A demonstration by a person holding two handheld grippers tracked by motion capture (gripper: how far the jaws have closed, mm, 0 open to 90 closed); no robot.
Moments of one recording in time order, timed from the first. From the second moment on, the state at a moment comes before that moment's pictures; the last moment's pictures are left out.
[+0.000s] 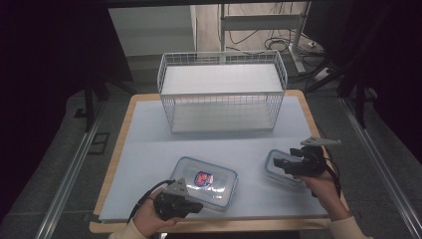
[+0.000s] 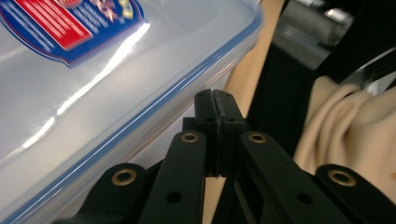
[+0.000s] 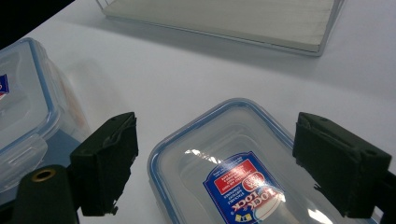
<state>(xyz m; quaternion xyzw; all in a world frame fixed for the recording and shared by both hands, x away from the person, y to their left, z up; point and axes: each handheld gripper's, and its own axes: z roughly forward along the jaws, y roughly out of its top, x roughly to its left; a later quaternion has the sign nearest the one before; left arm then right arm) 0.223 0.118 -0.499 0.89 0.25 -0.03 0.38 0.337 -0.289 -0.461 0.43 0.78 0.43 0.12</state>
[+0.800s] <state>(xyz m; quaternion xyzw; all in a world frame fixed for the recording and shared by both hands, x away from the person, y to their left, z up) 0.258 0.075 -0.508 0.89 0.28 0.00 0.37 0.340 -0.285 -0.466 0.42 0.79 0.43 0.12</state>
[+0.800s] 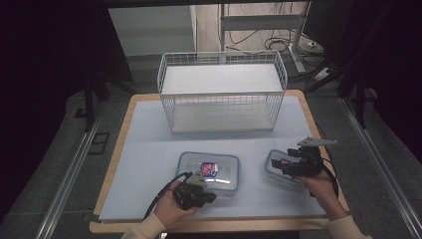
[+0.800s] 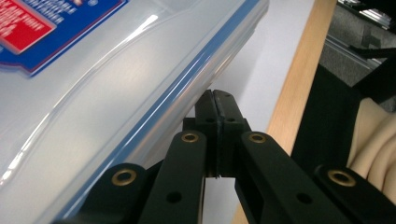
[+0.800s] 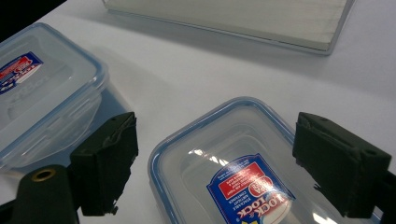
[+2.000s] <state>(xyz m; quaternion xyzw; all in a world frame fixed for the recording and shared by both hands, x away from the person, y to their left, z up) 0.256 0.195 -0.504 0.80 0.45 0.06 0.39 0.337 -0.282 -0.464 0.42 0.79 0.43 0.12</state>
